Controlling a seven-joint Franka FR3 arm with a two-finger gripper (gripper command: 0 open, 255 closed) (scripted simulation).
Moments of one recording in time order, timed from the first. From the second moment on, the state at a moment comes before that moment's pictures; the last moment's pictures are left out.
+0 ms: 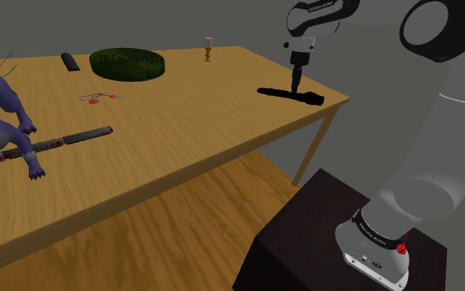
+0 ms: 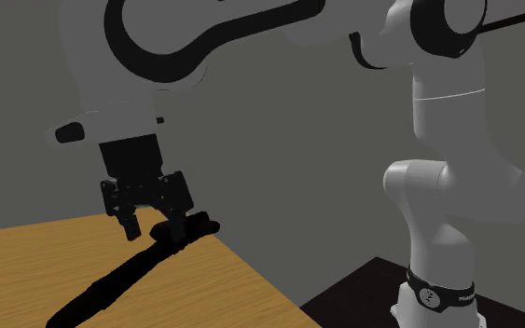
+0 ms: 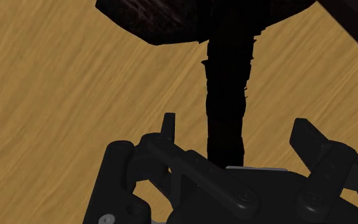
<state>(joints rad) -0.08 0.24 -0.40 -1.73 0.05 1.76 -1.00</state>
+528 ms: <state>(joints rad) -0.08 0.25 -0.40 -1.77 0.05 1.82 -1.01</state>
